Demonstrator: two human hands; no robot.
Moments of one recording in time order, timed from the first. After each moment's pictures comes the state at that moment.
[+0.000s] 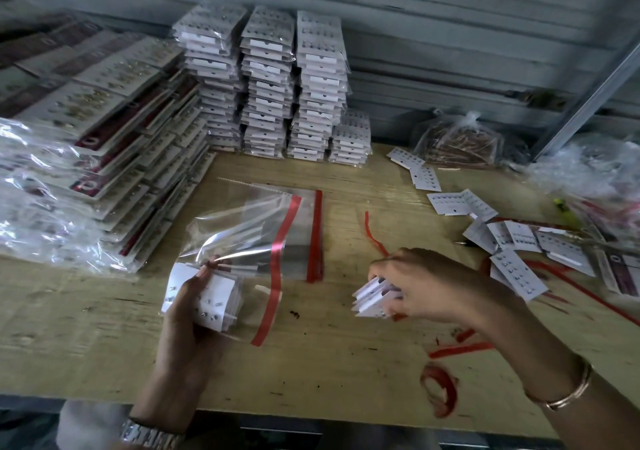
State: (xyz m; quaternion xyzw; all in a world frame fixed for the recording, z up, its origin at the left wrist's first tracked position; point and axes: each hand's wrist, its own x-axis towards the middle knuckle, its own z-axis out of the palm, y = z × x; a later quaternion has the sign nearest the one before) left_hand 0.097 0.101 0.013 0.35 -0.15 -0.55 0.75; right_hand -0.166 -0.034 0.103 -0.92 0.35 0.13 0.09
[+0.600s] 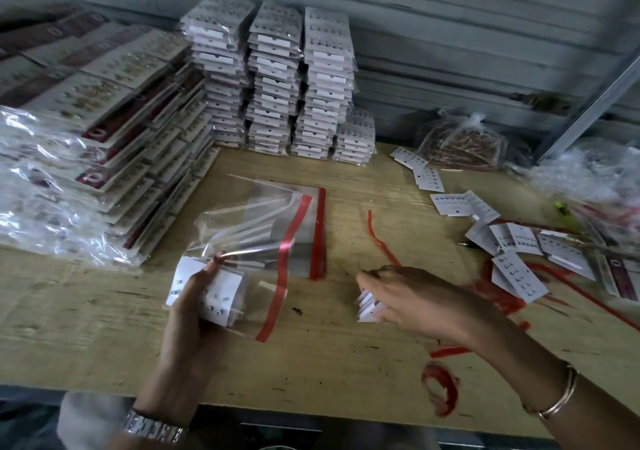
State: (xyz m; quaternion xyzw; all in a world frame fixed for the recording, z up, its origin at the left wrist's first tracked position) left_hand 0.100 0.101 0.005 0.38 -0.13 -0.55 0.73; right_hand -0.159 -0.018 0.087 -0.94 0.30 0.15 0.11
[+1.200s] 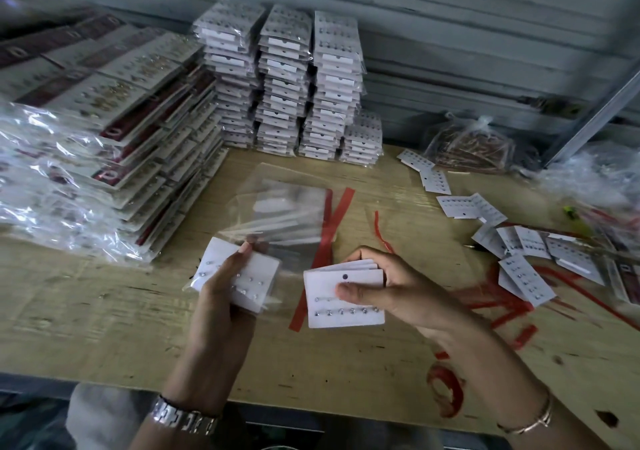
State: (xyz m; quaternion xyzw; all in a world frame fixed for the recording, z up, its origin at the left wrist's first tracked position) left_hand 0.073 0.090 0.041 0.37 -0.11 -0.54 0.75; right_hand -0.134 0.004 0.096 -0.66 0.37 -0.14 0.64
